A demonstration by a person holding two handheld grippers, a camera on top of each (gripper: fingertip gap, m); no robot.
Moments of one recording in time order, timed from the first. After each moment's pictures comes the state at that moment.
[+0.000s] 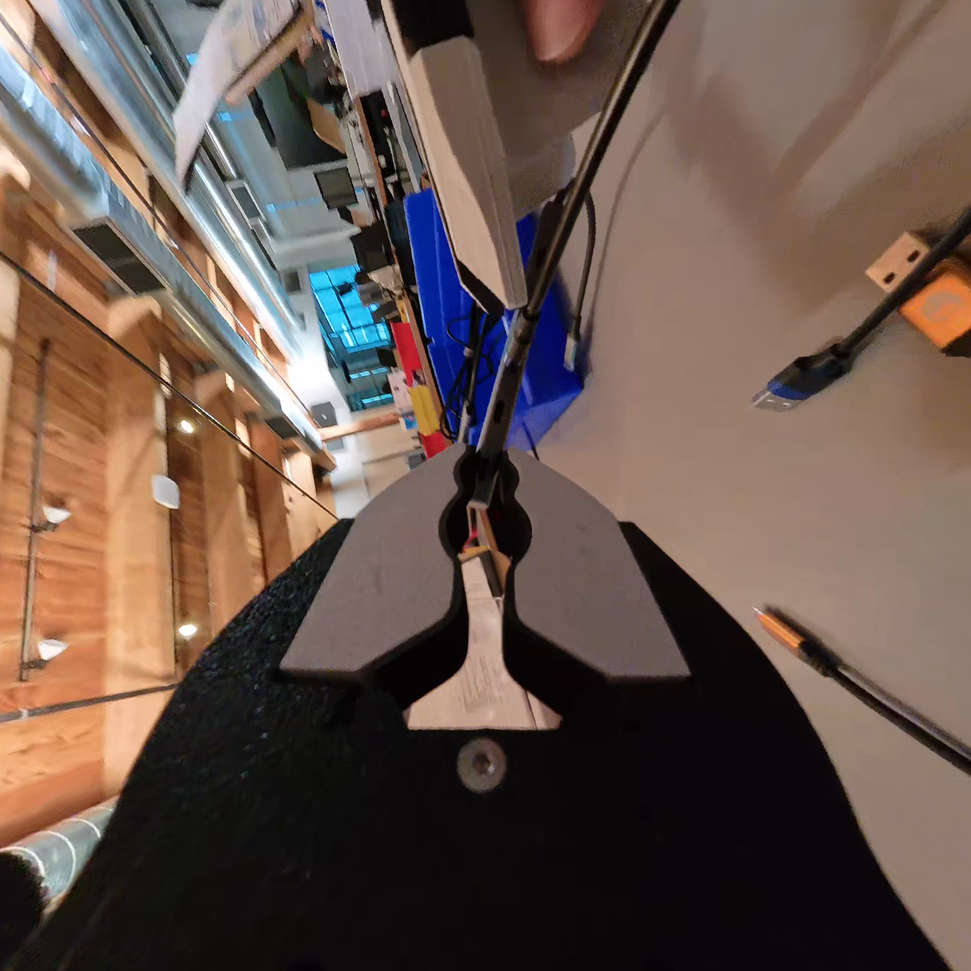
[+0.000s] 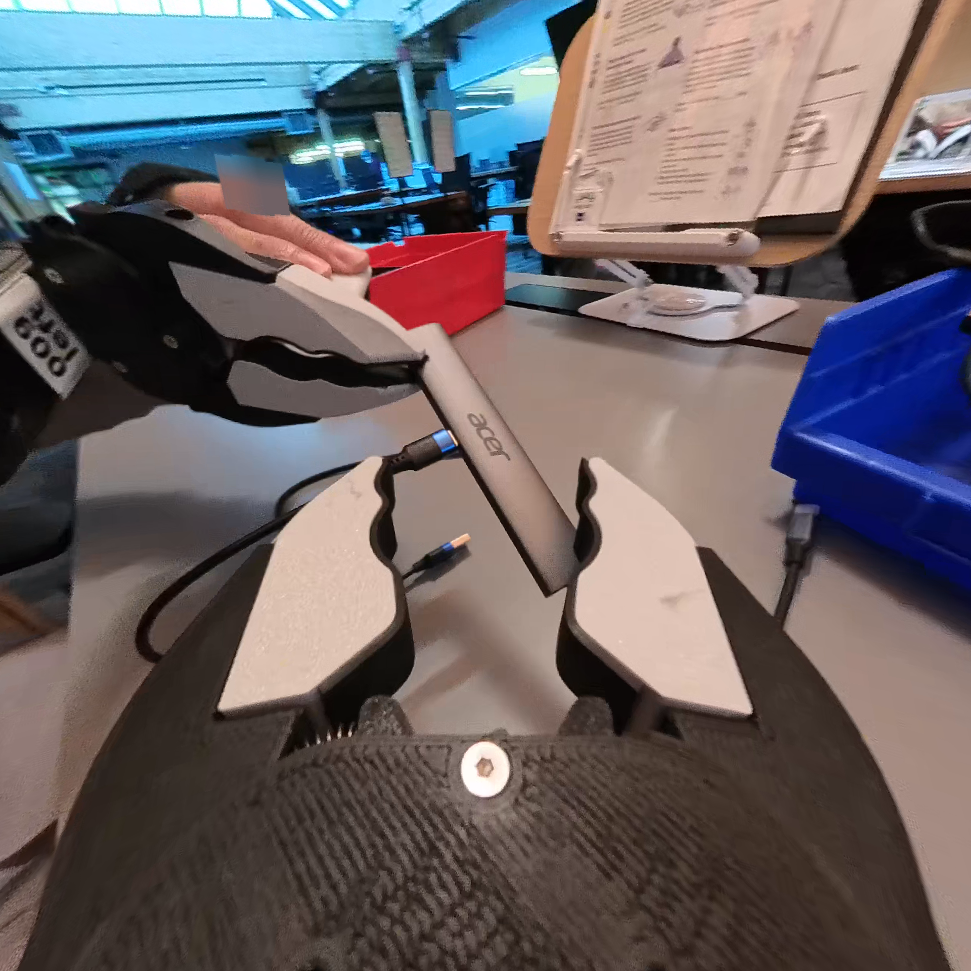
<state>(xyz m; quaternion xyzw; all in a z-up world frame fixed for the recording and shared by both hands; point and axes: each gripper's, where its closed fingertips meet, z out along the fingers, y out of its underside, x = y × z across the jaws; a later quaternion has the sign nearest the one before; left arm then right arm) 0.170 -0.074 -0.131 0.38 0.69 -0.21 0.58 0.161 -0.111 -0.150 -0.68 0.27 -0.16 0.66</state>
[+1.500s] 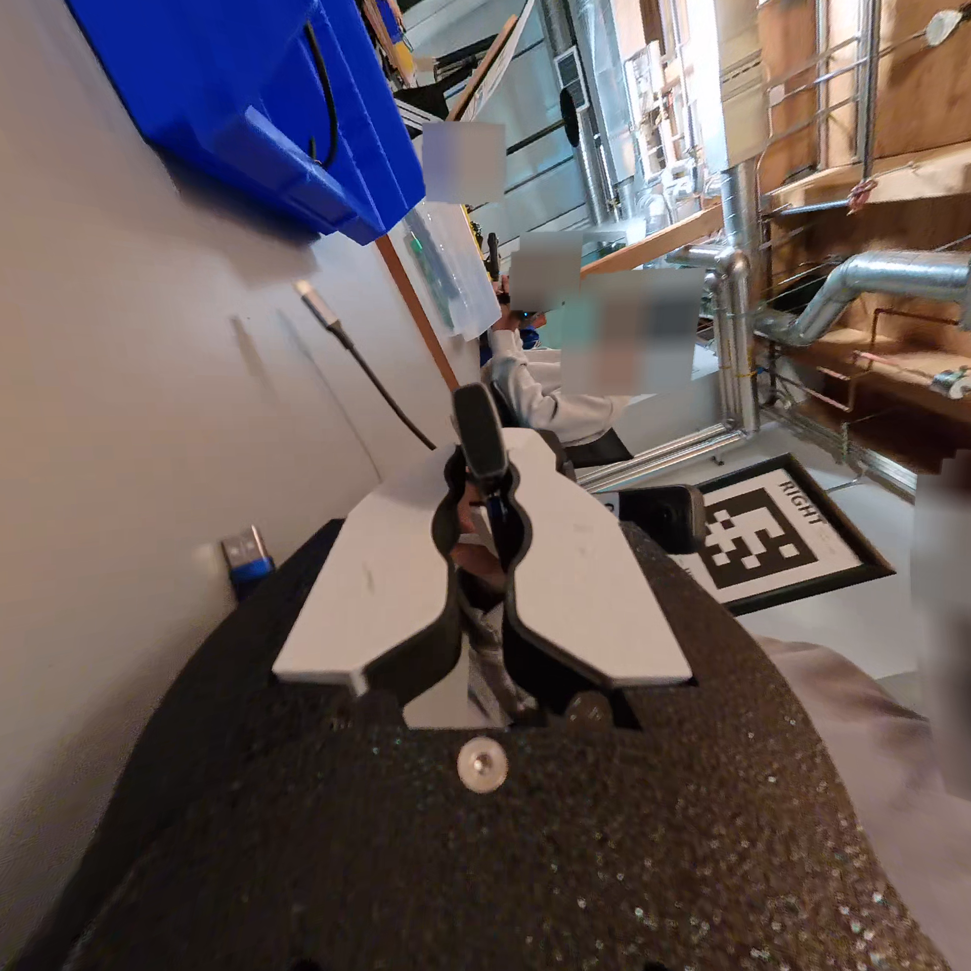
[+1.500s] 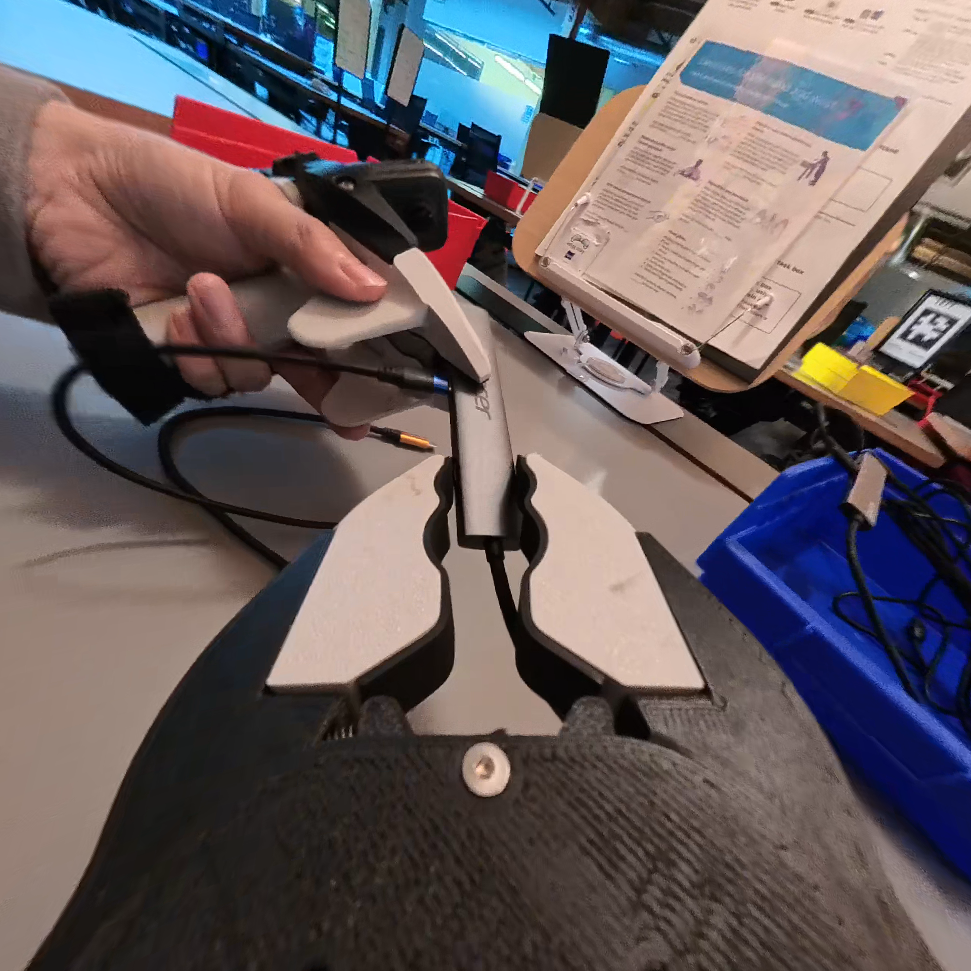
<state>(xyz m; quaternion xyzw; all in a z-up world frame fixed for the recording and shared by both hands) 0.166 -0.058 -0.149 -0.41 0.57 -0.61 -0.37 0.155 -0.073 -0.155 -0.72 0.15 -0.37 0.56</state>
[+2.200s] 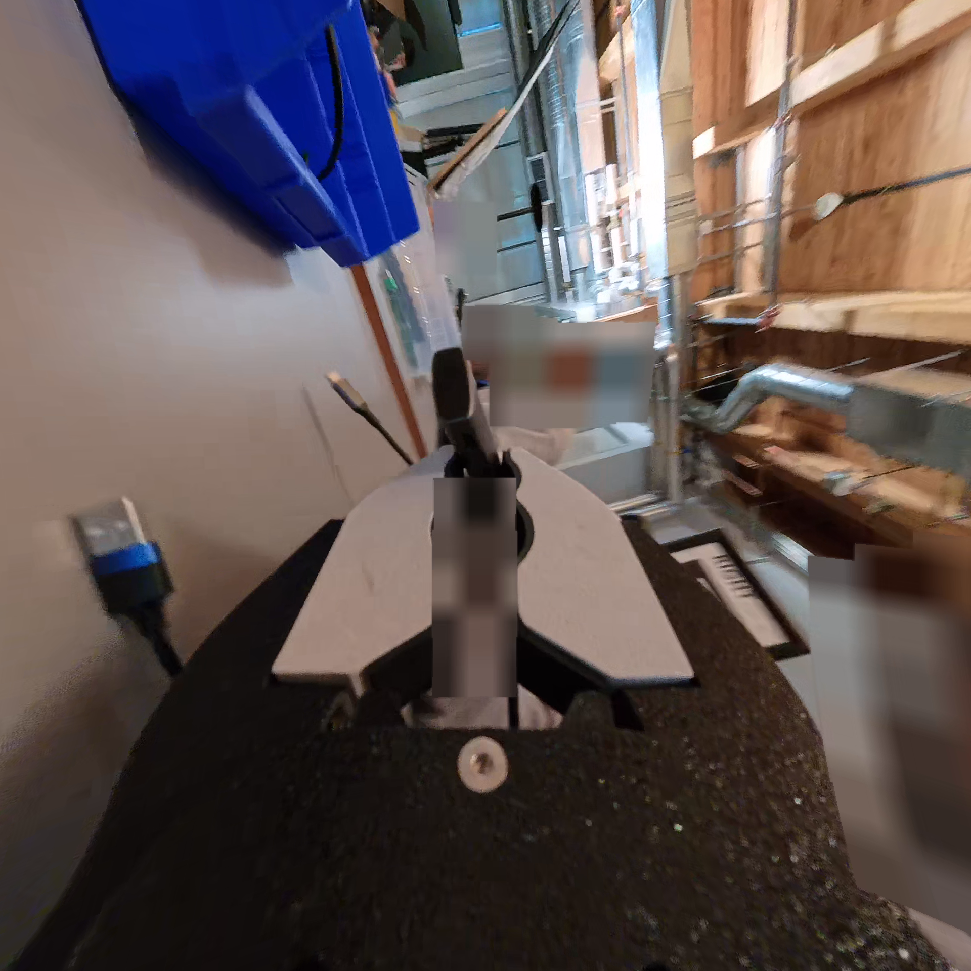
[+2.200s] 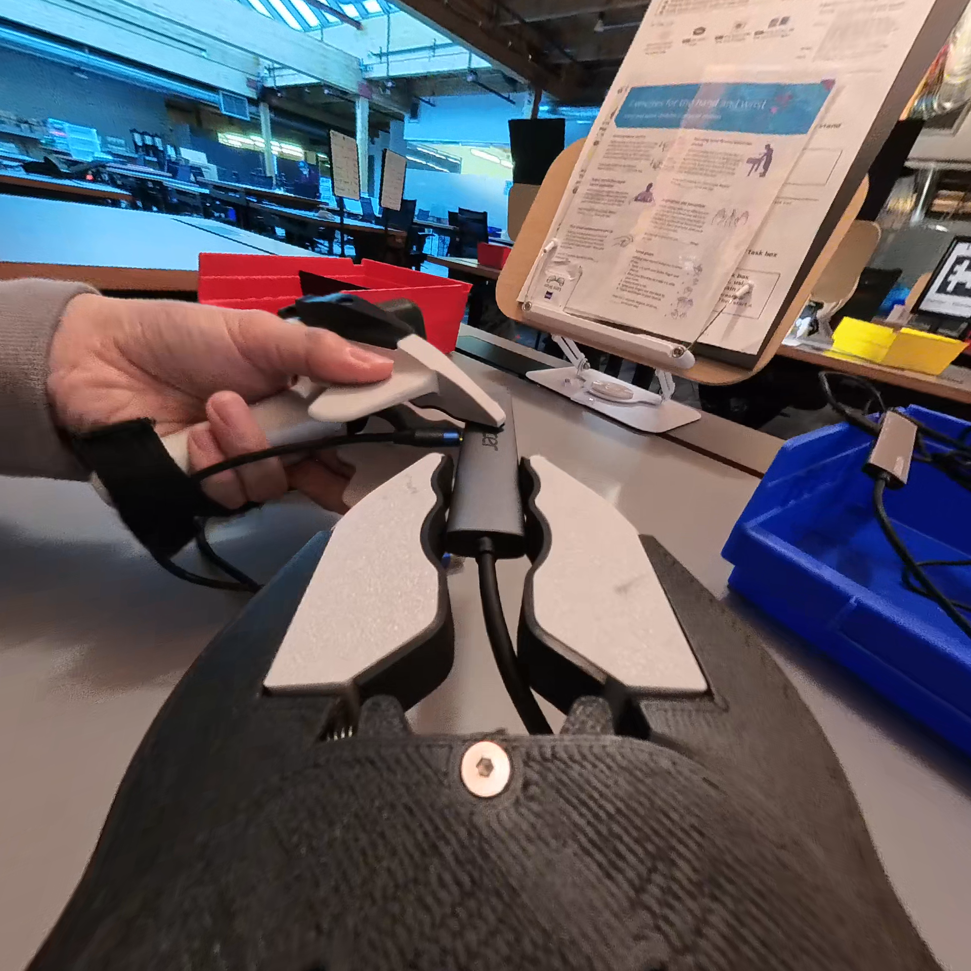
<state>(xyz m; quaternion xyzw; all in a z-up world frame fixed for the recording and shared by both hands) 0.173 -0.082 -0.142 -0.45 0.48 -0.63 -0.41 0.157 -0.084 -0.138 -0.67 0.21 -0.32 0.64</state>
